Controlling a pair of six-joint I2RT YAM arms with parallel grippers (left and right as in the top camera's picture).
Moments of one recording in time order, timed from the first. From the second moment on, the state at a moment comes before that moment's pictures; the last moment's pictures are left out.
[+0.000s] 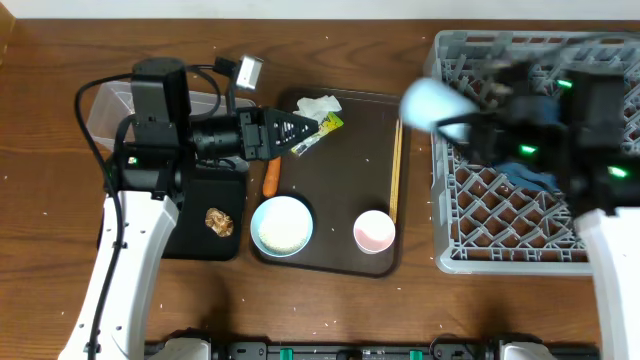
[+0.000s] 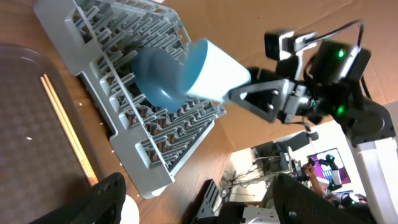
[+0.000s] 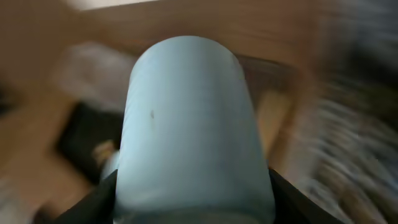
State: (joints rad) left arm -0.07 1.33 1.21 -0.48 1.20 -0.44; right arm -0.04 1.27 1.35 -0.91 -0.56 0.10
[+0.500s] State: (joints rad) left arm -0.07 1.33 1.21 -0.48 1.20 -0.44; right arm -0.71 1.33 1.35 -1.15 -0.08 0.29
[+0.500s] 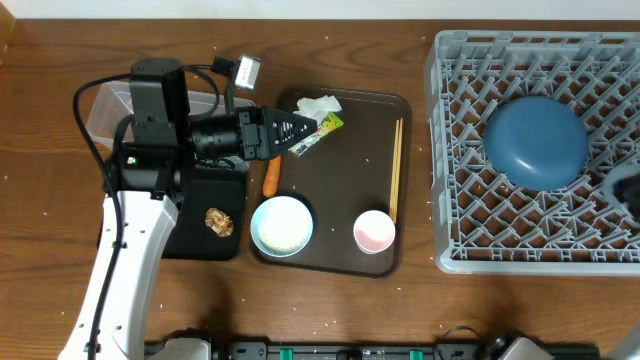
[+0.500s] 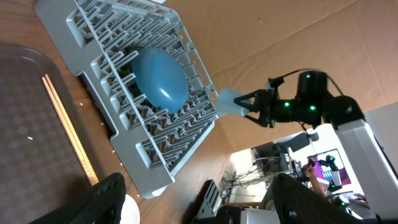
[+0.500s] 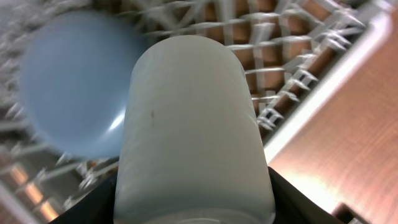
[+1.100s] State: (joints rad) left arm -0.07 1.33 1.21 -0.49 1.20 -0.41; right arm -0.76 1.54 1.35 -1.05 -0.06 0.35
